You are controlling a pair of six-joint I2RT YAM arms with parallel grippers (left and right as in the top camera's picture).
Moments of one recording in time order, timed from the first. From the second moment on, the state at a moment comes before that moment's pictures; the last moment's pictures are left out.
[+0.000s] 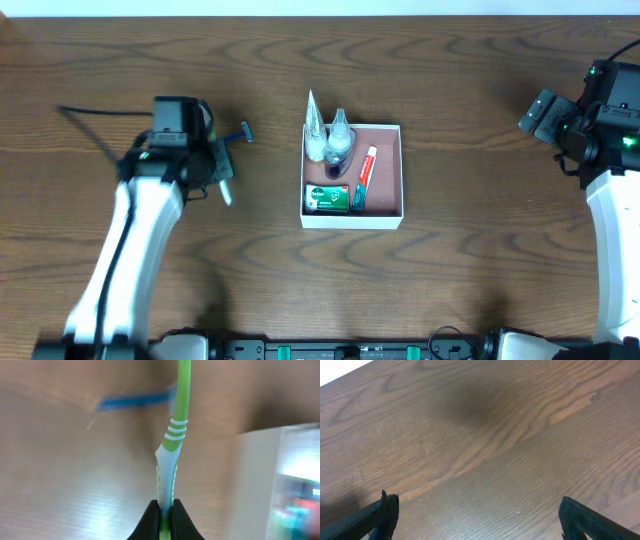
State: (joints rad) left arm -0.05 1.35 1.08 -0.75 0.11 -0.30; right arm -0.18 1.41 1.31 -0.80 0.15 0.33
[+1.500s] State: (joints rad) left arm -0.94 1.65 1.09 -0.25 -0.48 -0.55; right arm -0.18 1.41 1.31 -0.80 0.15 0.33
